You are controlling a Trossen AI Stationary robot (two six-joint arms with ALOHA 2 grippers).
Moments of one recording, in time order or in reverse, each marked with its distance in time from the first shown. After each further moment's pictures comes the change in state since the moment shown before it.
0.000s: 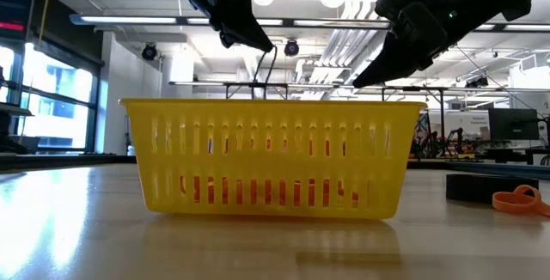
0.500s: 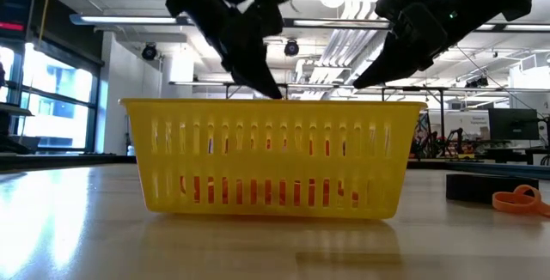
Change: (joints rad) left arm -0.008 0.195 0.000 0.050 0.000 0.000; right arm 0.001 0.000 0.000 -0.005 -0.001 0.003
